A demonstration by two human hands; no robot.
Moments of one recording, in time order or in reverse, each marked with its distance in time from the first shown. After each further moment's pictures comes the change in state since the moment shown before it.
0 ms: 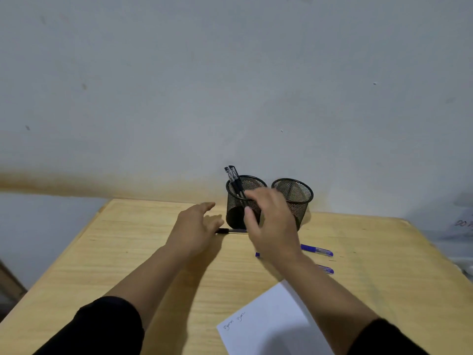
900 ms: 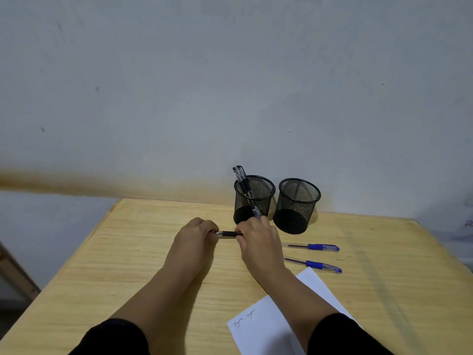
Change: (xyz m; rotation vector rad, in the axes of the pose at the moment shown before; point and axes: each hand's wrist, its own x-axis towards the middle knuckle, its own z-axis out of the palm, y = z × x) left_hand -0.027 -0.025 0.007 0.124 0.162 0.180; right_hand -0.032 0.009 0.051 -0.349 -0.316 0.036
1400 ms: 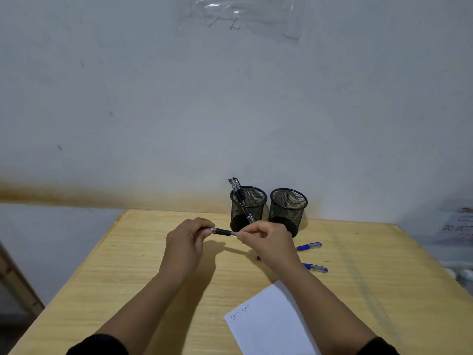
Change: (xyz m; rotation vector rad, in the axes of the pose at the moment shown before) left_hand -0.016 0.024 -0.038 -0.253 0.142 -0.033; right_hand -0.018 -0.018 -0.096 0.811 -0.143 0.450
